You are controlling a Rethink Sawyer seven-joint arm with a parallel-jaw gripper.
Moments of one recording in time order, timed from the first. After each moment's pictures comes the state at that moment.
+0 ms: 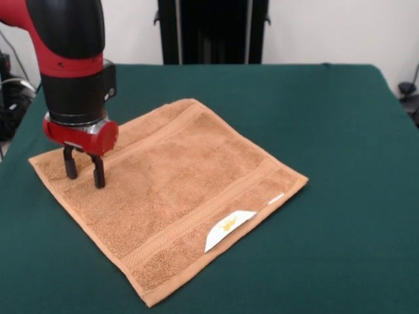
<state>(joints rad) -0.56 -0.35 0.02 1.52 0.12 0.22 1.53</state>
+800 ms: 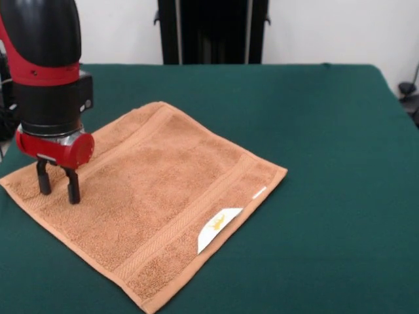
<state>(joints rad) -0.61 -0.32 0.07 1.43 0.06 0.22 1.53</state>
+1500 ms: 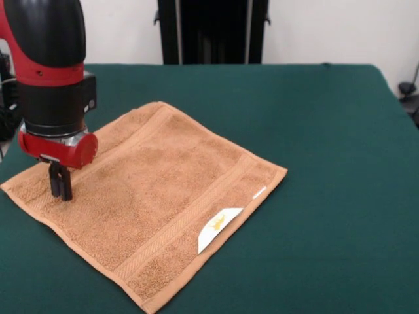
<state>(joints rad) -0.58 -0.32 0.05 1.43 0.06 0.22 1.53</state>
